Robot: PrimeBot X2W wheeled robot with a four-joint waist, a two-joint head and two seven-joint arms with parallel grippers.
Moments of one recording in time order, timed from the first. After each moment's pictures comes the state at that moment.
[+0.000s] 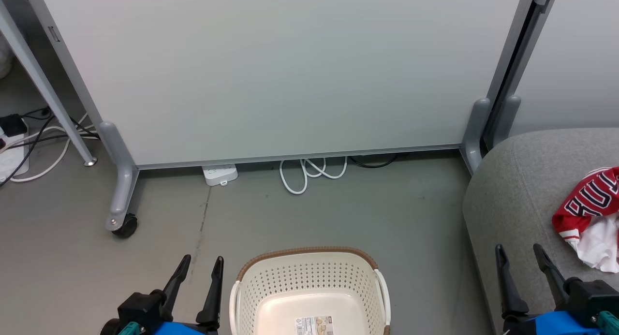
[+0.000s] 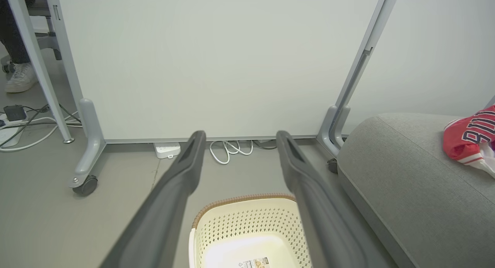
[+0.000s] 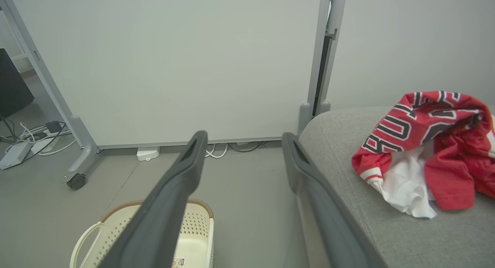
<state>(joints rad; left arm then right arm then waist) -0.10 0.09 -0.20 0.40 -0.29 -0.13 -0.26 0.11 -0.05 -0.11 -0.01 0.06 0.13 -0.01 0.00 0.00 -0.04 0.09</state>
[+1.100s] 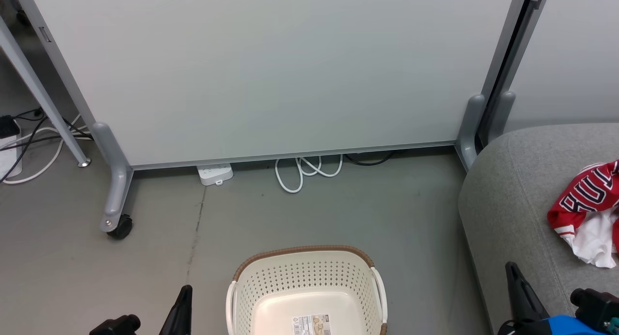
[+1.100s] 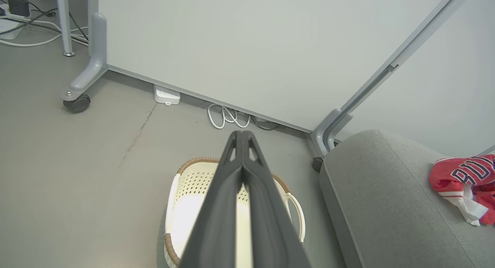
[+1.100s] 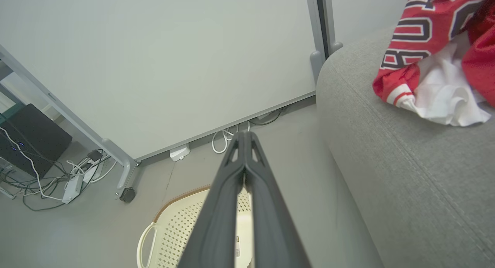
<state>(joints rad) -0.04 0.07 -0.15 0.44 -0.54 -0.13 -0.19 0.10 -0.04 -0.11 0.12 0.36 0.13 0.02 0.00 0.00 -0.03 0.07</state>
